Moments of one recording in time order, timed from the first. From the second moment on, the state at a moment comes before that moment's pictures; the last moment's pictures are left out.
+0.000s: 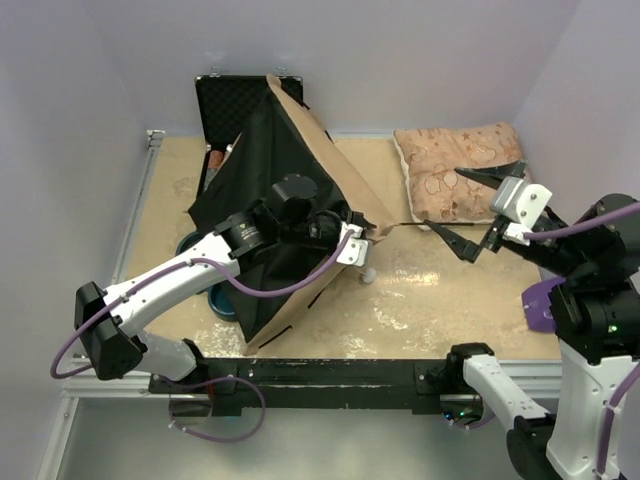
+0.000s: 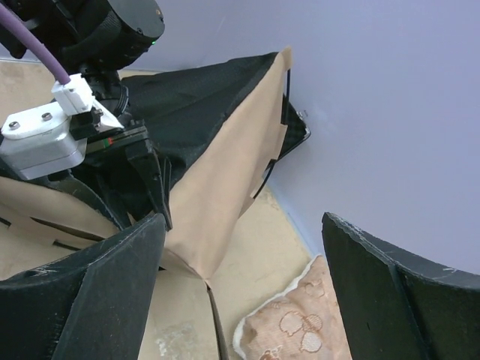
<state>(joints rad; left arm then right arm) -0.91 1.39 1.32 -0.29 0.57 0.85 0.08 0.86 1.66 -0.80 -0.85 -0.52</state>
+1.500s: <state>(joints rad) -0.72 1.21 1.25 -0.25 0.77 0.63 0.08 0.74 1.26 -0.17 -1.07 -0.22</state>
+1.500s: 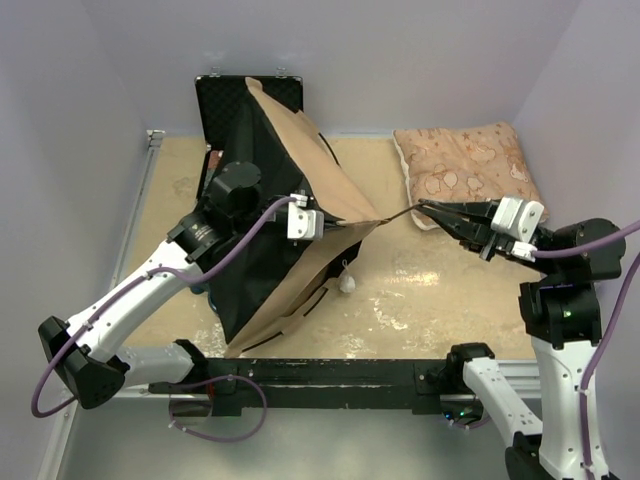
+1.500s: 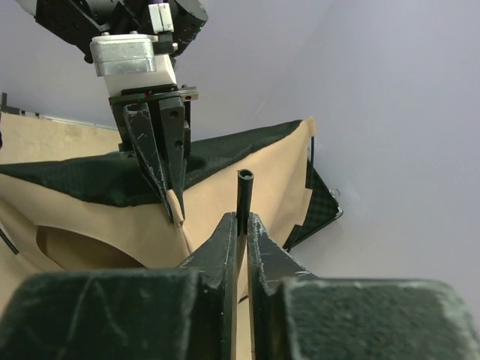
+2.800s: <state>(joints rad) -0.66 1.25 1.42 -0.20 0.87 0.31 0.47 1.06 1.43 -0.55 -0.72 -0.59</state>
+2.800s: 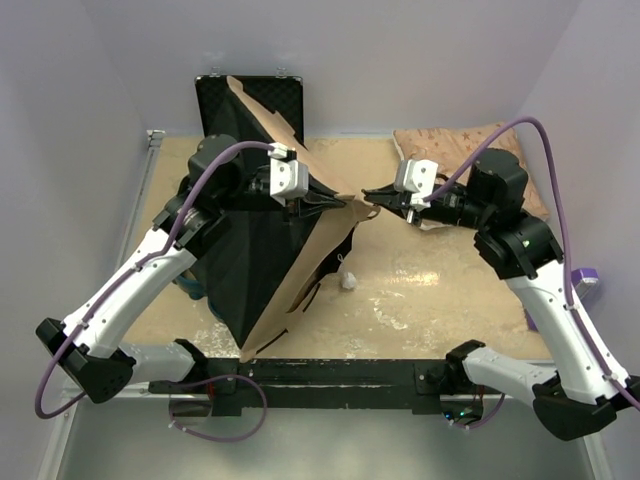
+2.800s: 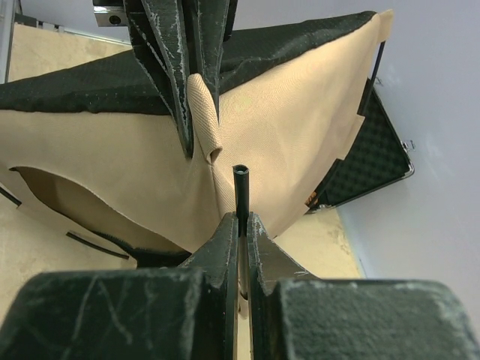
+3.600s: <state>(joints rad) -0.62 1.26 1.43 -0.16 0.91 0.19 0.53 1.07 1.43 -0.56 -0.67 -0.59</state>
